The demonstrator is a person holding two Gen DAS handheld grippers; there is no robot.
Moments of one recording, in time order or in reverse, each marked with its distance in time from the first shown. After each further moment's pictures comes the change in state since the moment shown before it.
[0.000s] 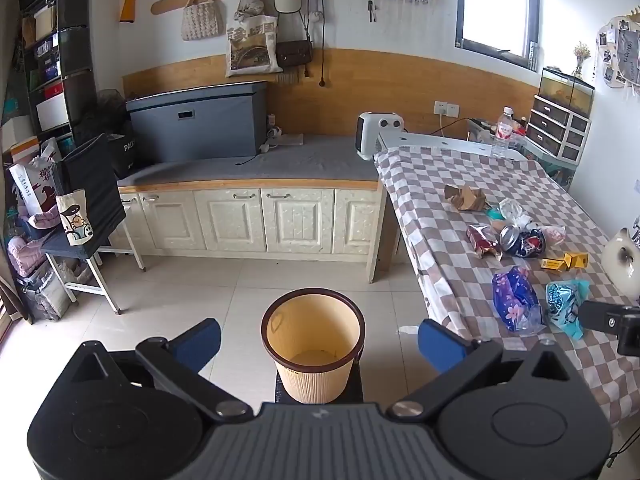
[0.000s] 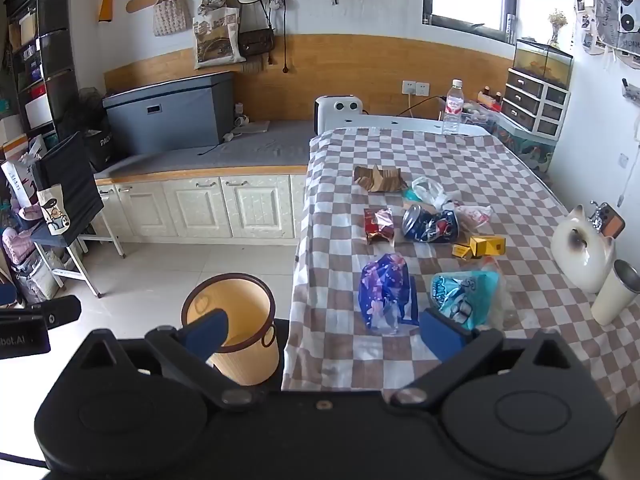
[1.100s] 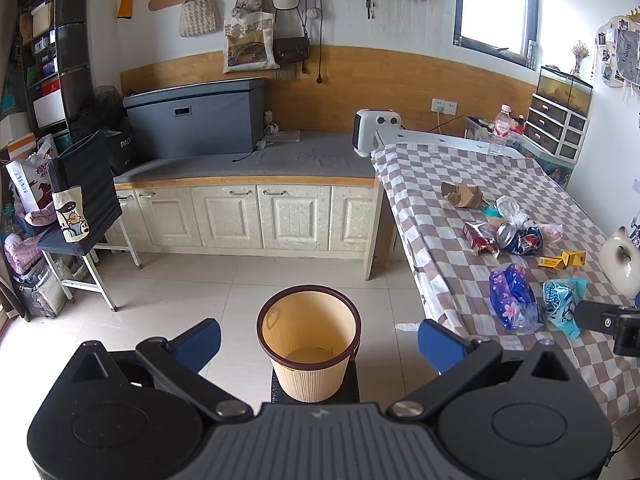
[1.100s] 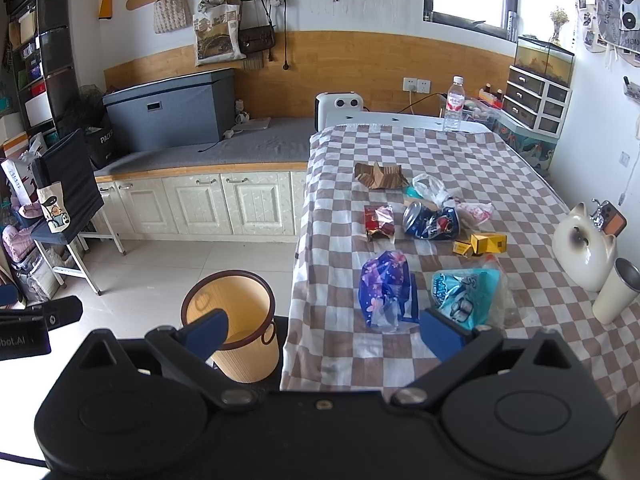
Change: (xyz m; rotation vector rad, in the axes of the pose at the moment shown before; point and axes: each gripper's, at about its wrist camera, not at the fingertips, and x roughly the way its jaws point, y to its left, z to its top) left arm 0.000 -0.001 0.000 0.000 0.004 -0.004; right arm 0.004 -0.002 -0.001 0.001 0.006 0.001
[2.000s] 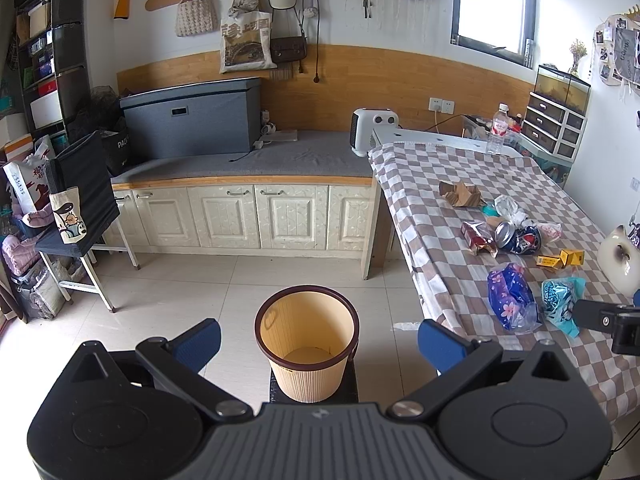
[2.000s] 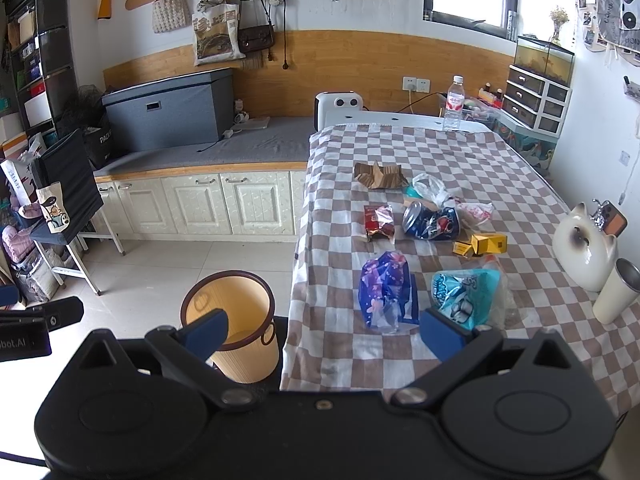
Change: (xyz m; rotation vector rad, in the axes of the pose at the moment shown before) left arm 0.003 -0.013 -0.007 0.001 0.004 -0.003; right arm 0.001 0.001 0.000 0.000 0.003 0.001
